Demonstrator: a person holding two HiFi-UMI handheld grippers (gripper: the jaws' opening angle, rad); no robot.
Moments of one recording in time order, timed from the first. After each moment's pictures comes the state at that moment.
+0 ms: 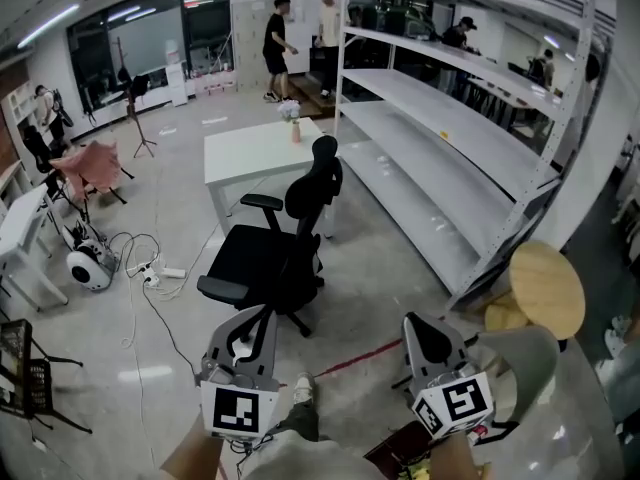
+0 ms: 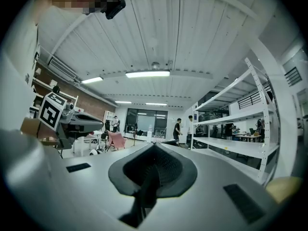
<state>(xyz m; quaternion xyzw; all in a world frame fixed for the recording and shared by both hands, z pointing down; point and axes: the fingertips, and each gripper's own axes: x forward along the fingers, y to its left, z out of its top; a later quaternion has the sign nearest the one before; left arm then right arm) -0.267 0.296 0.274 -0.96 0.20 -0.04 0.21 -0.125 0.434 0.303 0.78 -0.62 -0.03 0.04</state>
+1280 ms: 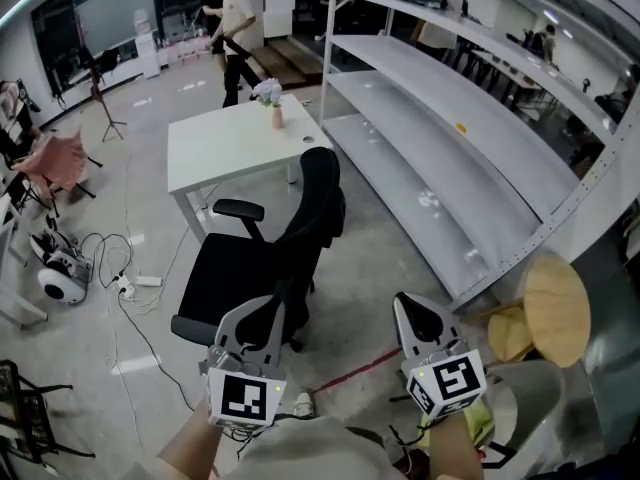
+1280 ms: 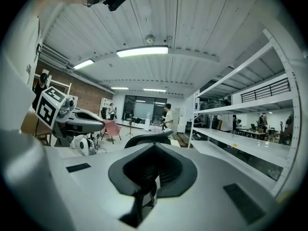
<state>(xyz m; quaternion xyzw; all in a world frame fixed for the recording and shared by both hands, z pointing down) -0.056 0.056 0.338 -0.97 0.14 -0.11 0.17 0.069 0.175 0.343 0.78 -0.61 0.02 0.10</state>
